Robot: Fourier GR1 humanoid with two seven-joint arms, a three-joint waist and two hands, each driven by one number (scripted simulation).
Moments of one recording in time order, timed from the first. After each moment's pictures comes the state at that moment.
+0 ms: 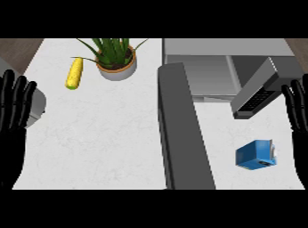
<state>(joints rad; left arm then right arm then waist) 0.01 0.12 -0.01 -2.10 -0.01 0.04 0.01 0.03 -0.09 0.01 -2.10 0.02 -0.02 0.00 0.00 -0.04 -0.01</state>
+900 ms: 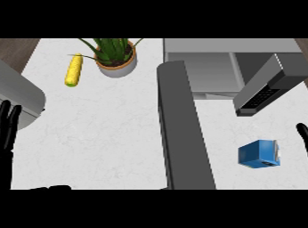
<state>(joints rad) 0.19 0.07 0.05 -2.15 0.09 0.02 0.01 0.24 -0.10 0.12 -2.46 0.02 0.06 0.20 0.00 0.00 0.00</state>
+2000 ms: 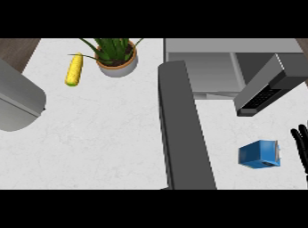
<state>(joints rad) 0.48 0.07 0.23 -2.32 0.29 -0.19 -0.03 0.37 -0.06 -0.05 -2.16 0.02 0.11 -0.06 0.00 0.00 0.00</state>
